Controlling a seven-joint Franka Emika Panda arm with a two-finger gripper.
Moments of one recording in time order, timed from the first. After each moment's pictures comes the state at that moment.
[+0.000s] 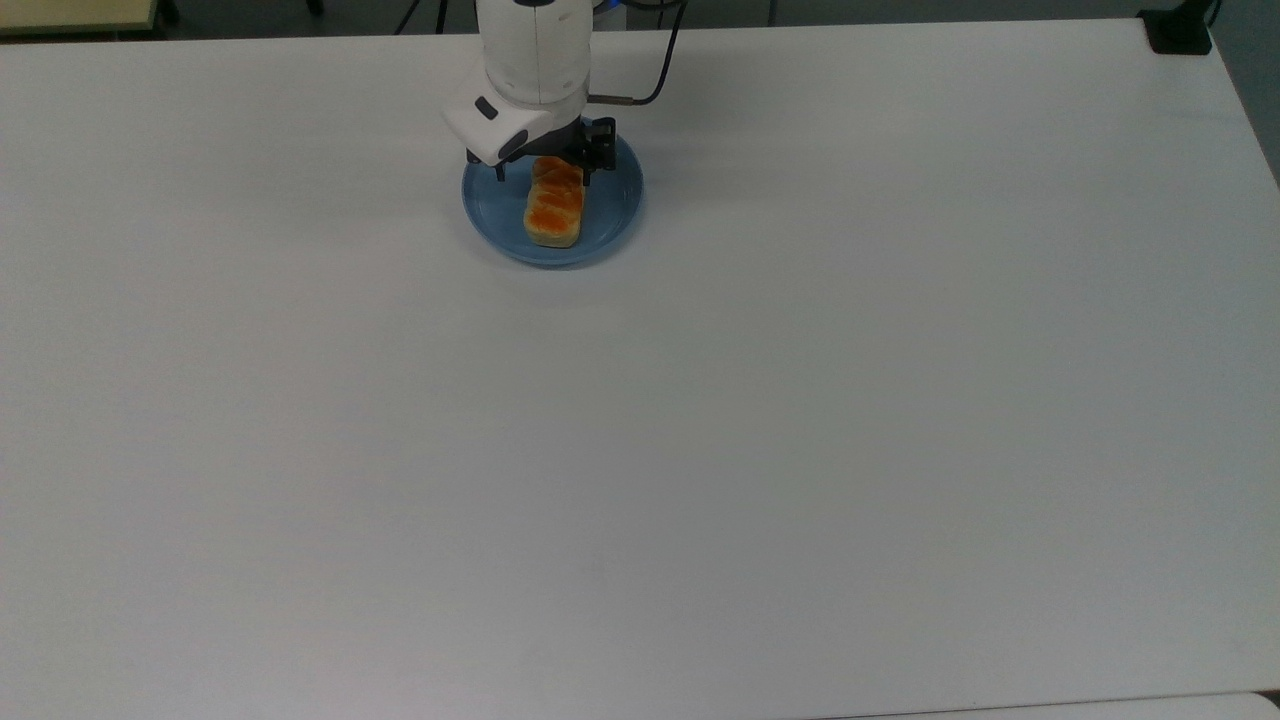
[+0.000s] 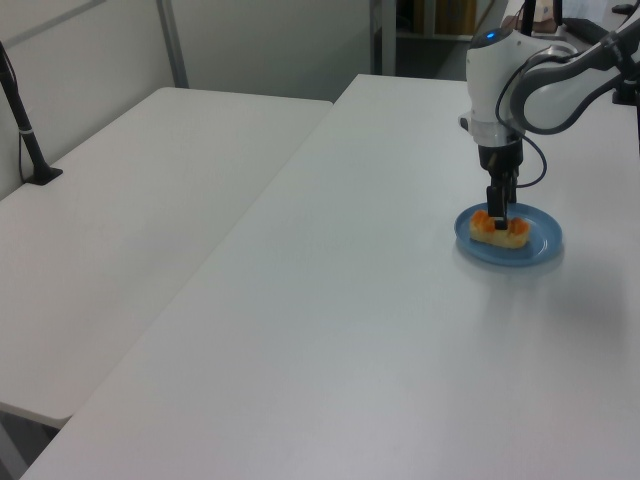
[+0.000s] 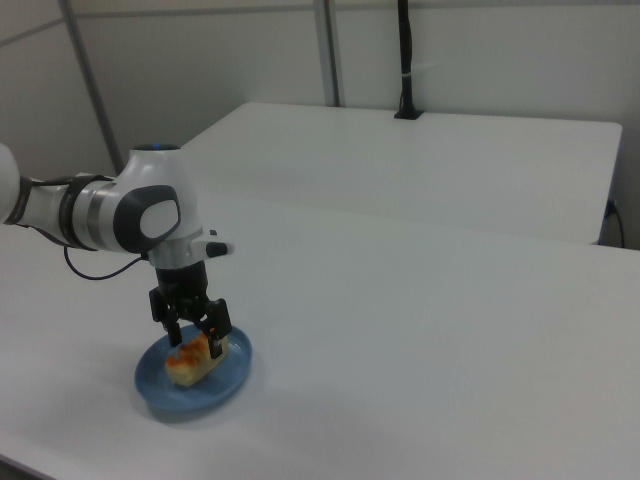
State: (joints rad) arm 0.07 0.03 -0.02 -2.24 -0.08 2.11 0.08
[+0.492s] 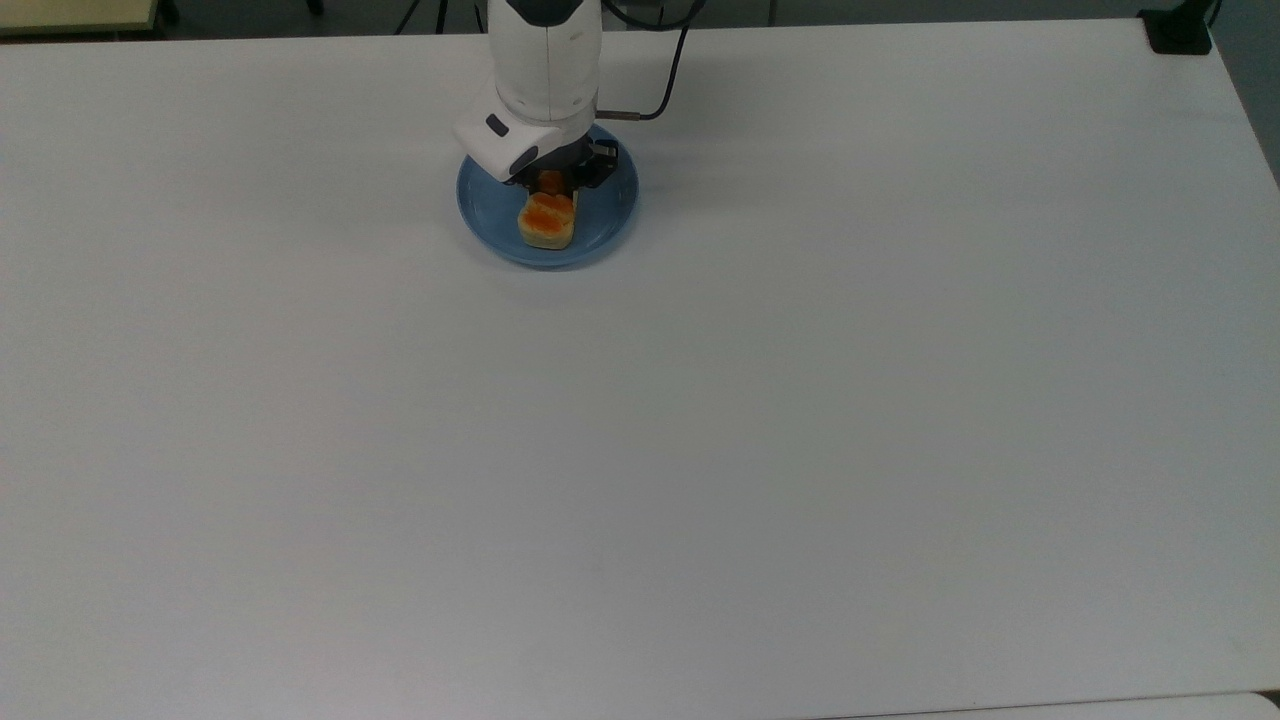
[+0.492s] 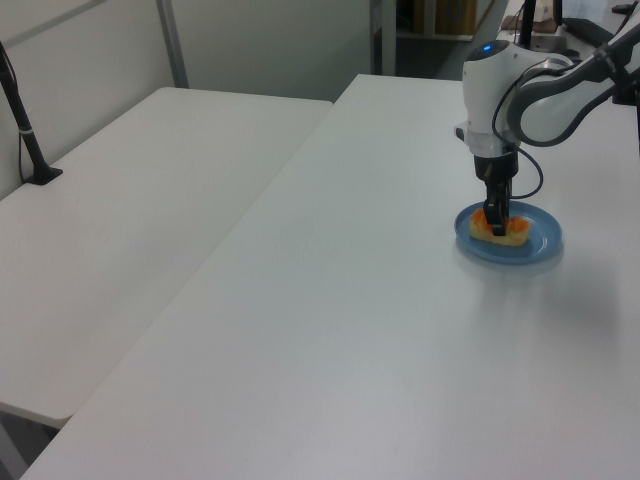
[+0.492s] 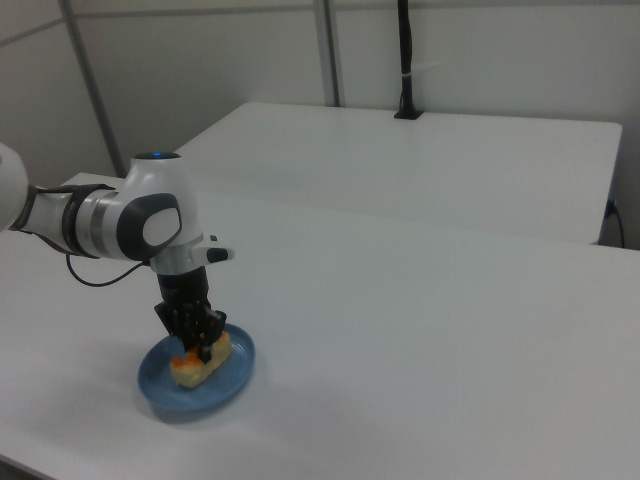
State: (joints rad) arm 0.08 0.06 -0.02 -2.25 -0.08 2.16 0.08
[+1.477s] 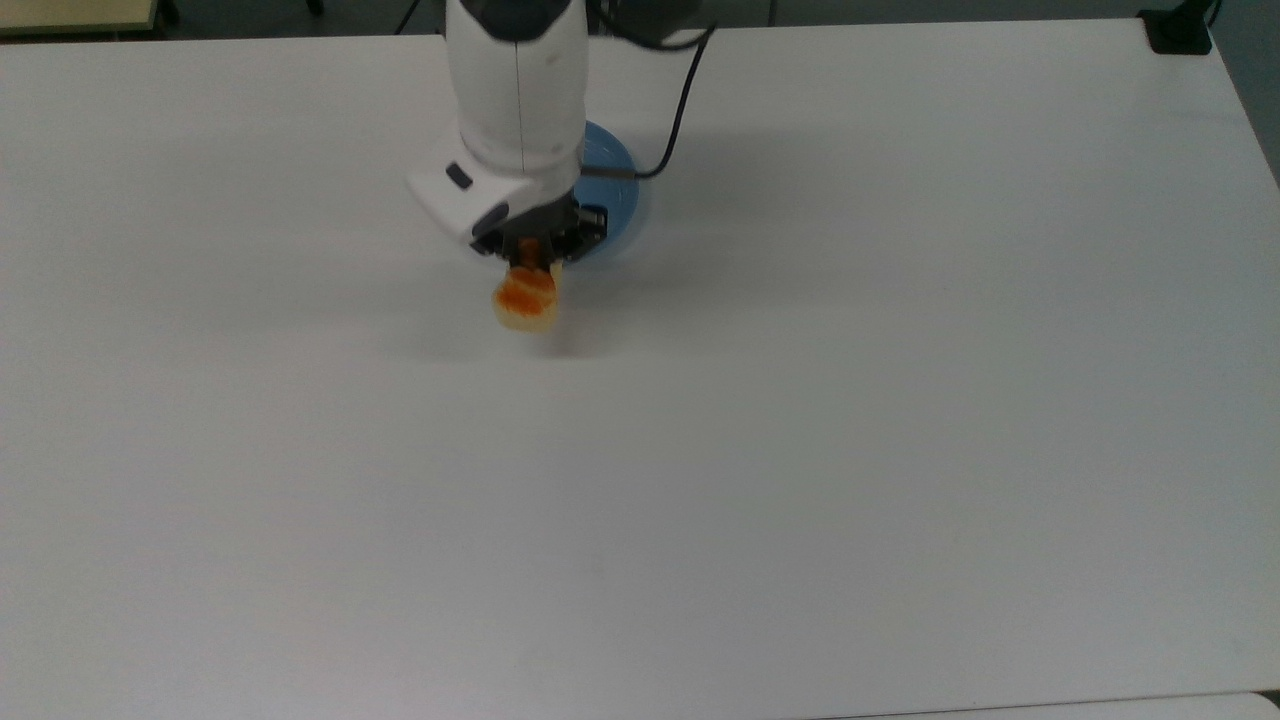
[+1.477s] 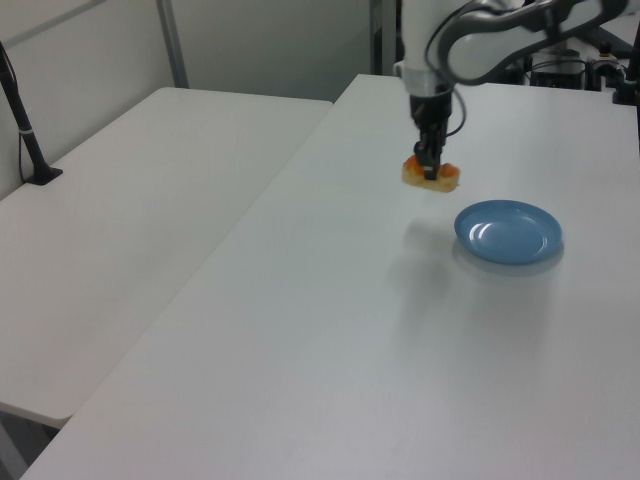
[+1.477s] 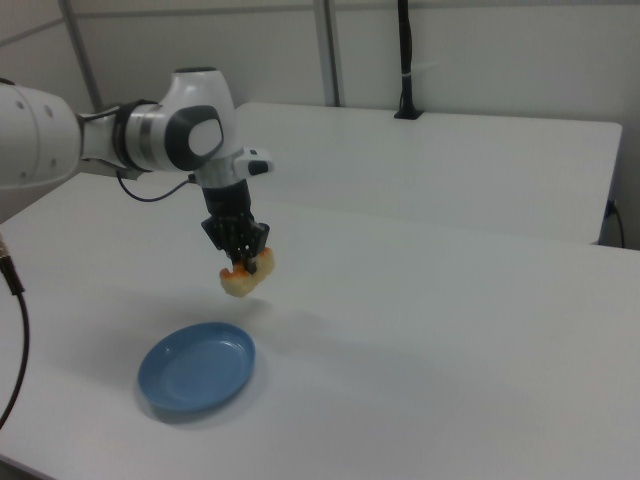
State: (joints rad) arm 0.08 0.33 -0.03 -1.67 -0.08 1.94 0.08
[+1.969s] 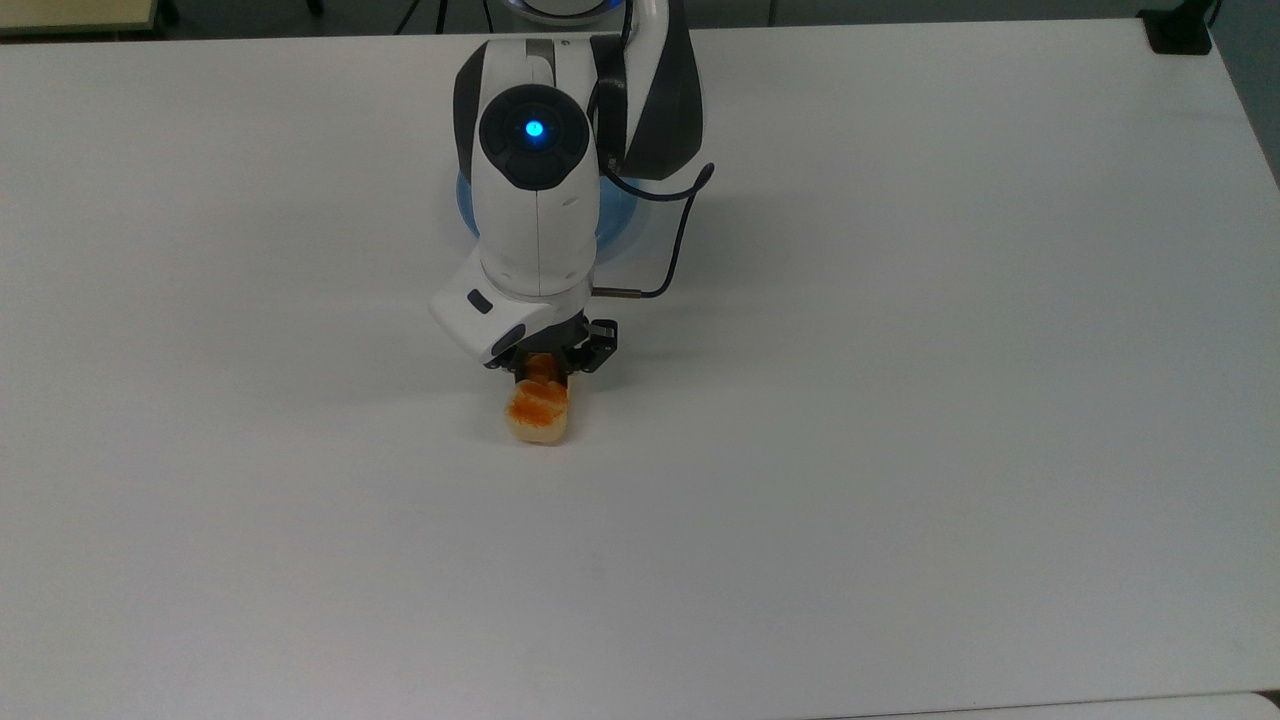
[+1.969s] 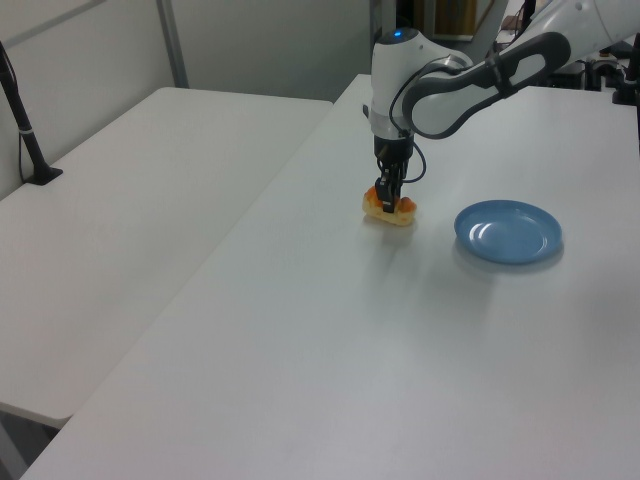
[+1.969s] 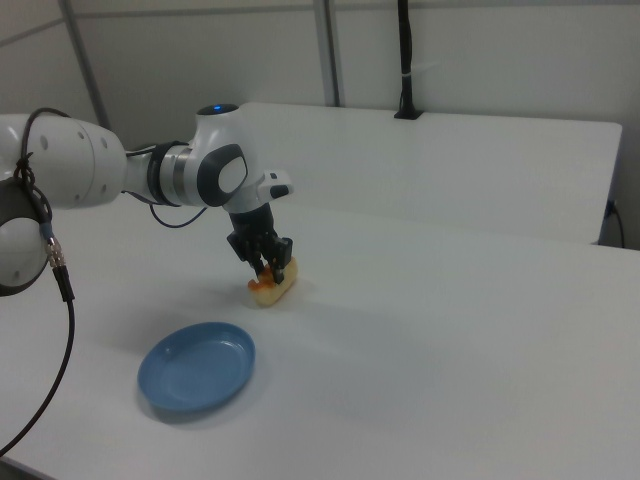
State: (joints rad) arm 0.08 0.54 -0.03 -1.56 -0.08 2.16 0.08
